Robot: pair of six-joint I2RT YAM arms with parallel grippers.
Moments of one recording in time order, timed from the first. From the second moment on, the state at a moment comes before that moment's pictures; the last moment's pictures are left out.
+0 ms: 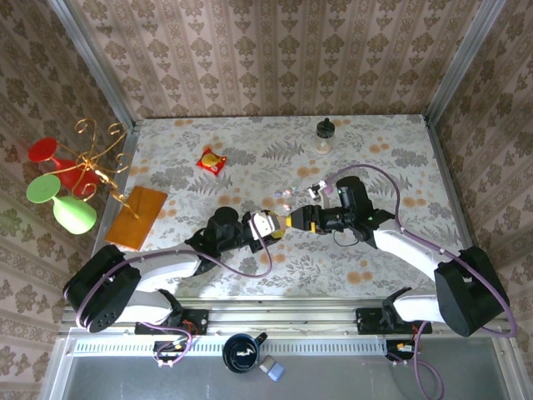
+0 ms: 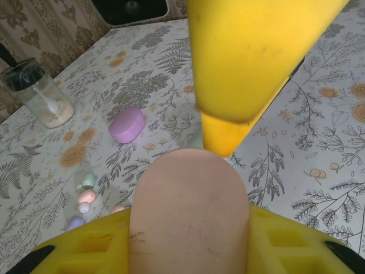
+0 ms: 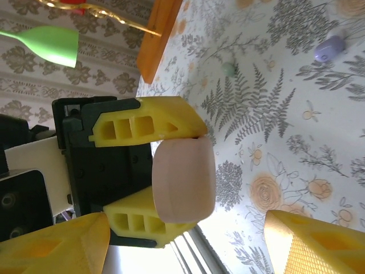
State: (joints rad) left arm -0.85 1.31 0.44 0.55 0.32 0.38; right arm 0.45 1.30 0.66 0.01 -0.82 0.68
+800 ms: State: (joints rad) left arm -0.87 1.31 0.45 0.54 0.31 0.39; right arm 0.47 1.41 0.72 0.02 -0.85 0.66
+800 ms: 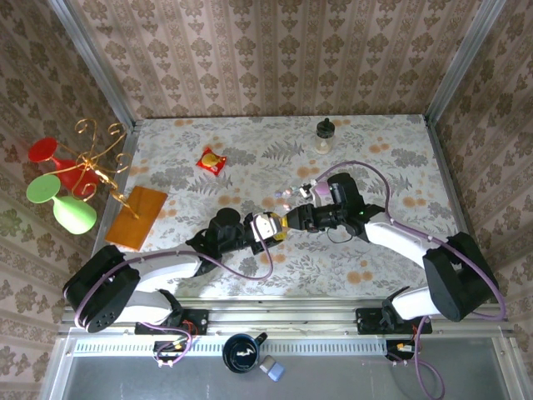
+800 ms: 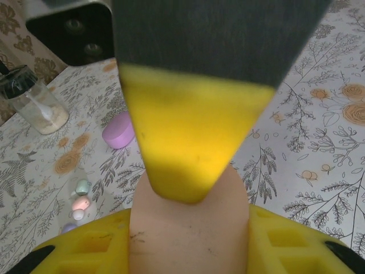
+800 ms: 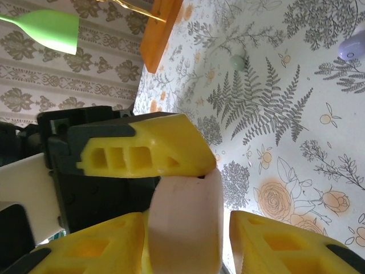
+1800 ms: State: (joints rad) left arm -0.69 1.41 0.30 1.10 0.51 0.05; right arm 0.37 1.26 0.60 0.56 -0.89 1.21
